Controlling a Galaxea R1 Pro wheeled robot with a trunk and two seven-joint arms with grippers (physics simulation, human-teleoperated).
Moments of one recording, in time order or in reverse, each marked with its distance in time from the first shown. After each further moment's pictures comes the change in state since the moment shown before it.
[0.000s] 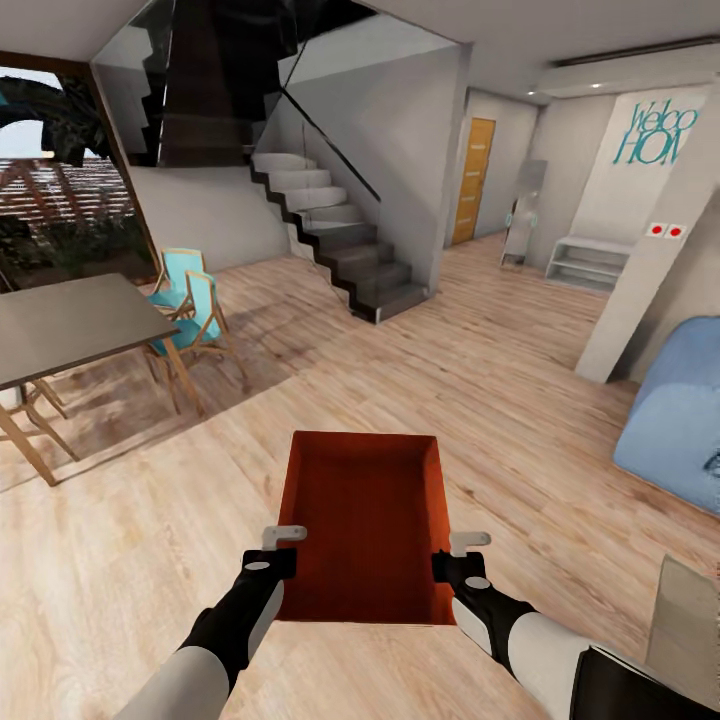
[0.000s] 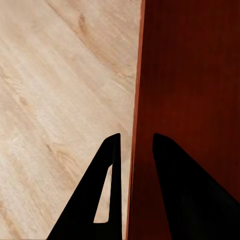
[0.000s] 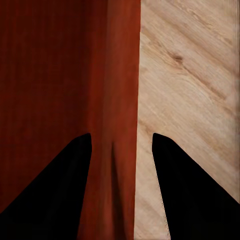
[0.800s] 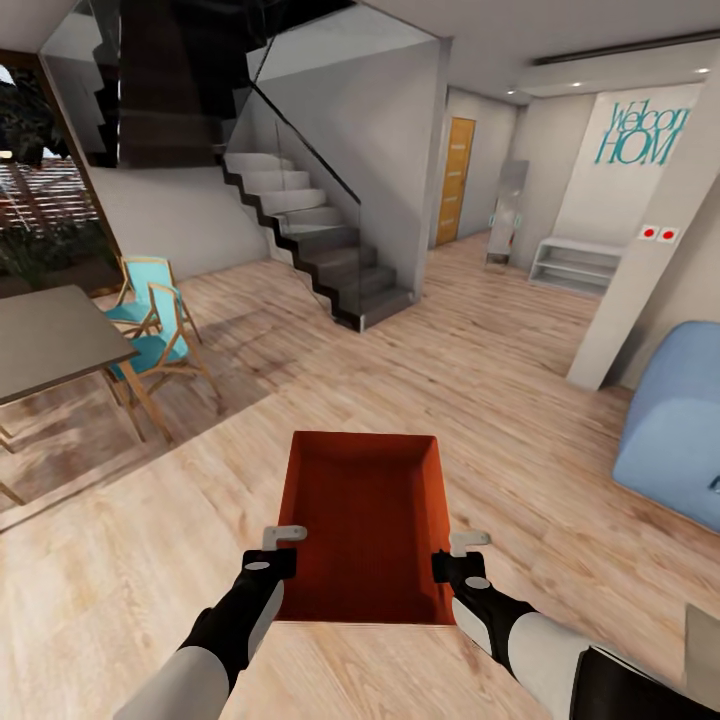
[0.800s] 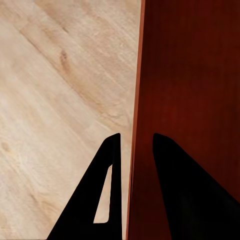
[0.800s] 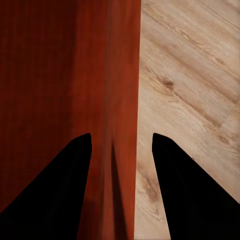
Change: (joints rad) left arm 0.000 0.000 0.000 0.000 0.000 0.000 0.000; right arm 0.000 0.000 0.000 0.000 0.001 0.000 0.000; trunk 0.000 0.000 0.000
